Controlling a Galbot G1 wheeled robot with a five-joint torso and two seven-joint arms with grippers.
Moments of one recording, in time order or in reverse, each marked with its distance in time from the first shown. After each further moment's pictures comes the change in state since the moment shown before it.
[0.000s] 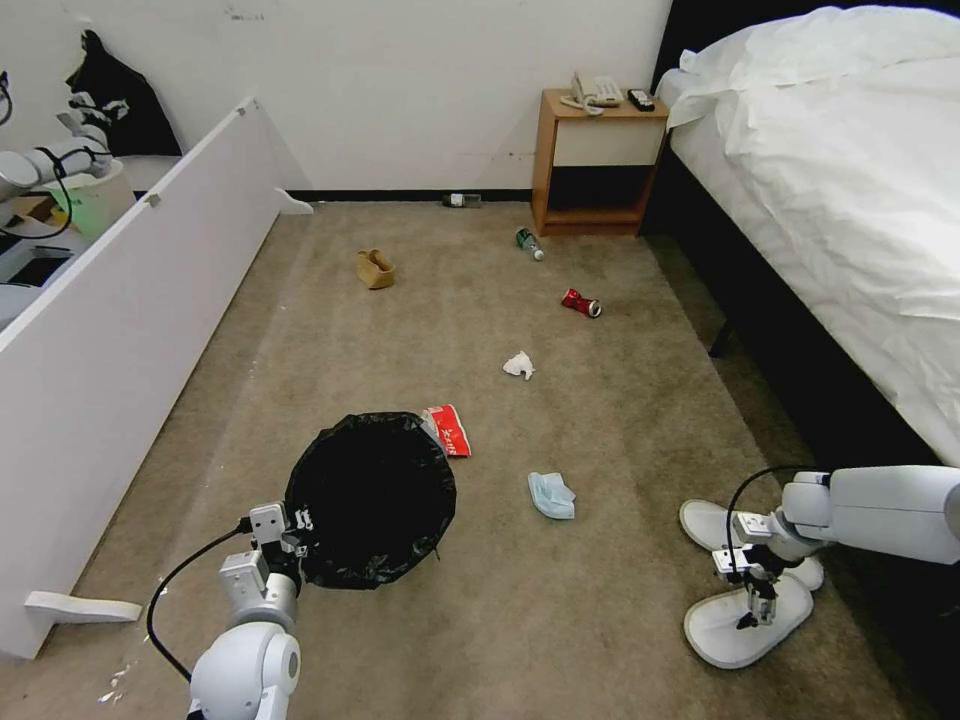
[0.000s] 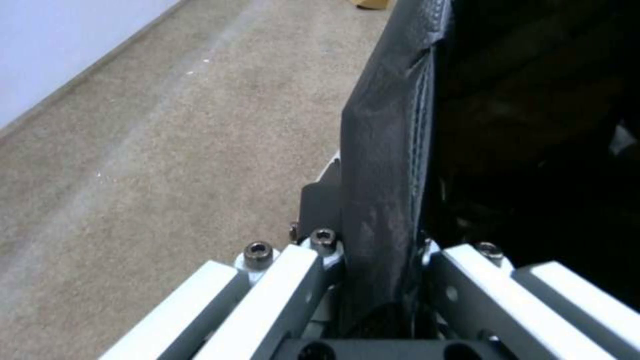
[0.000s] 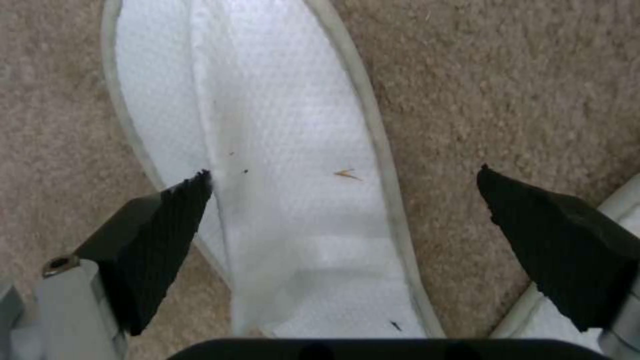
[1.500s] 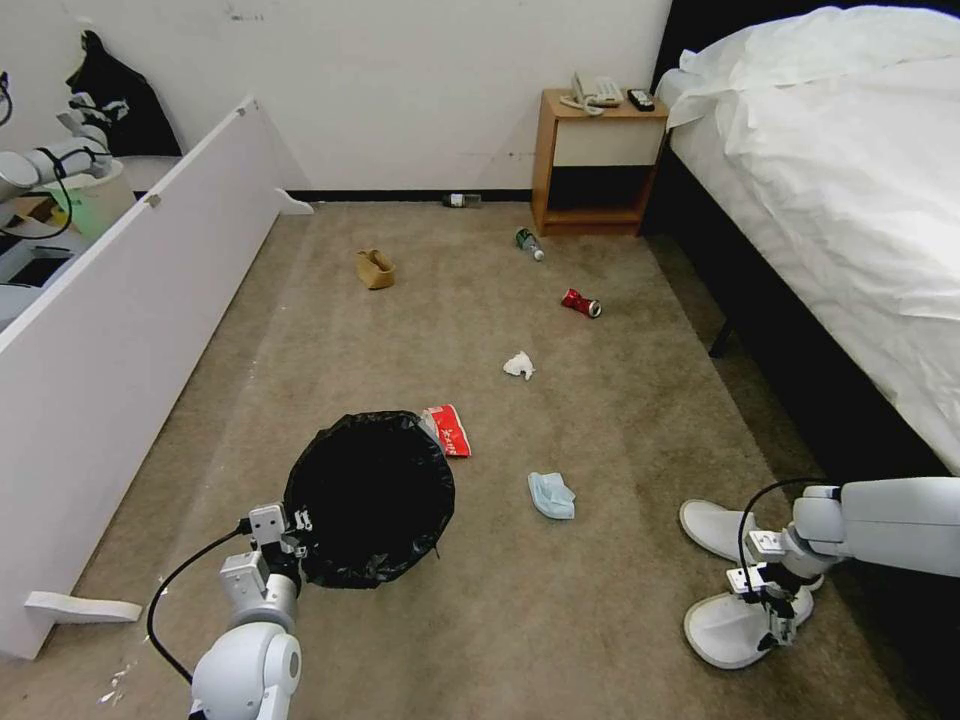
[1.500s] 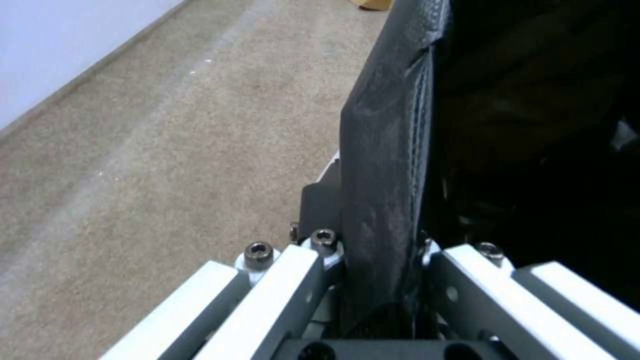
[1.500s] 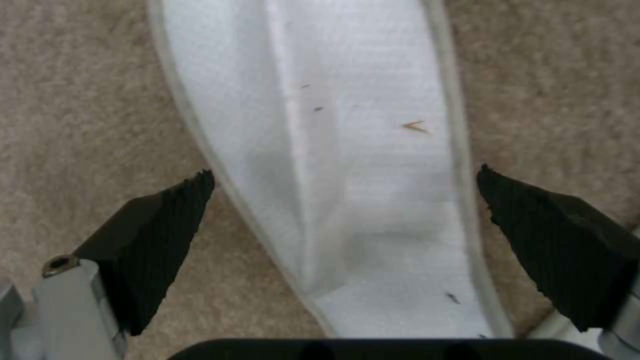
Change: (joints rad) left arm -0.002 -0.013 -0.001 0.008 0.012 -0.007 0.001; right arm -0.001 0.027 -0.012 0.025 -0.050 -0.007 0.007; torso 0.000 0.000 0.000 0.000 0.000
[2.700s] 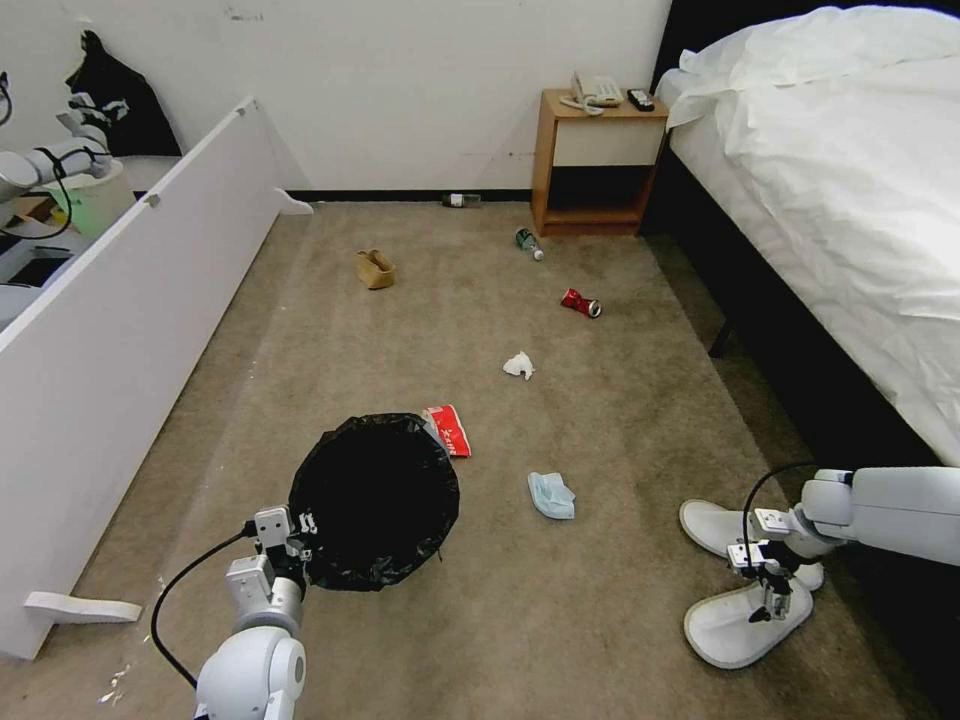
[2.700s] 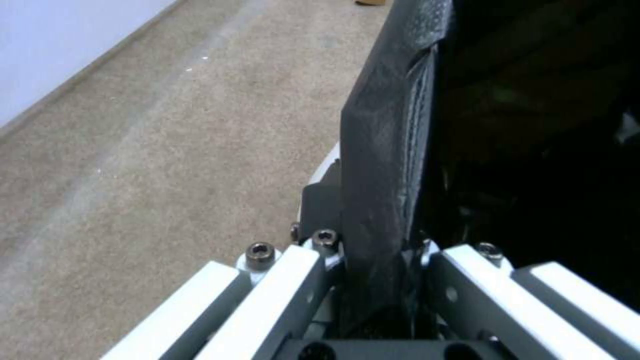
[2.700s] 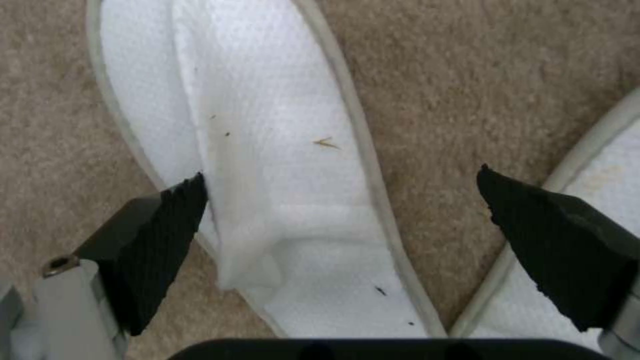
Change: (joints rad) left arm 0.015 -0.006 0.008 -0.011 0.018 -0.001 0.003; right arm 0.003 0.024 0.058 -0.032 0.024 0.018 -0.004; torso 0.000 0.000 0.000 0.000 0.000
